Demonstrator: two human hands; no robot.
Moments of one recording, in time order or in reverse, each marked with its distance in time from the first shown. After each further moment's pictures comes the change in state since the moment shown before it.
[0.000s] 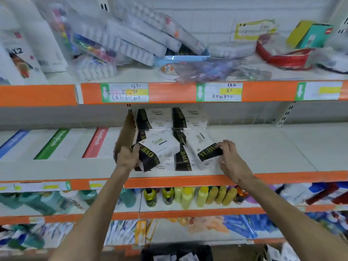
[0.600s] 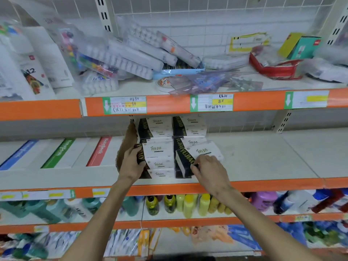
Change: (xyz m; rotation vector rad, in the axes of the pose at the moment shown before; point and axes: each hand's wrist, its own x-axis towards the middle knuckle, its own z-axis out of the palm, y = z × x) left_hand -0.019 0.000 -0.002 0.377 -0.003 0.391; right_hand -0.007 -0.068 0.021 -0.102 0.176 -0.054
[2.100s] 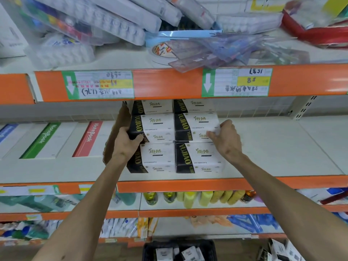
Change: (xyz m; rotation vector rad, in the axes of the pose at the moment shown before) left_hand 0.080 -0.018 0.027 -0.268 0.092 -0.167; right_hand 0.102 0.046 0.020 0.277 -0.004 0.451
